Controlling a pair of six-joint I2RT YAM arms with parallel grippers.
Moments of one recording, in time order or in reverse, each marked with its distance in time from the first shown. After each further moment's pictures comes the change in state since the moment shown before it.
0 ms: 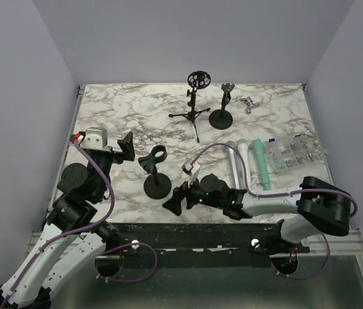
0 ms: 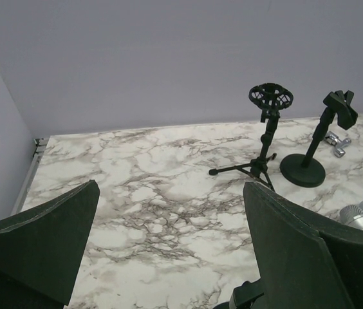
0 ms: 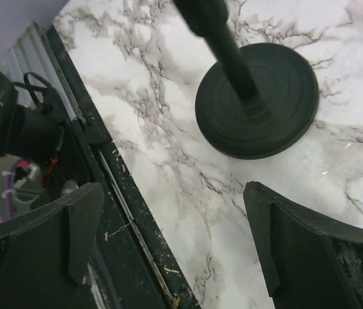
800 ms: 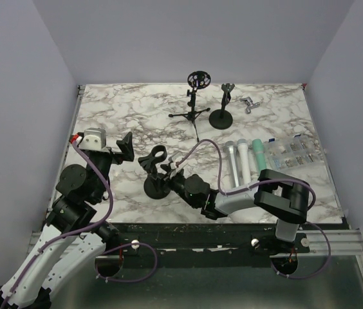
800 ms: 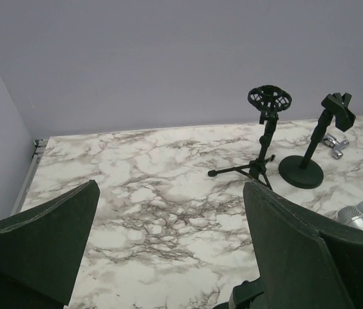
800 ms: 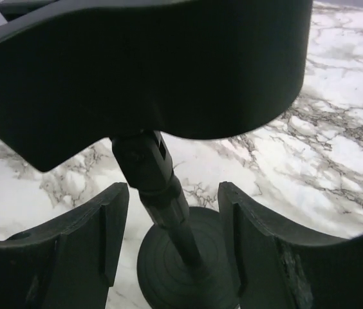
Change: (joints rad) left arm 0.000 -0.005 0.000 -0.003 0.001 -0.003; right arm 0.122 0.364 0.171 0.520 0.469 -0.349
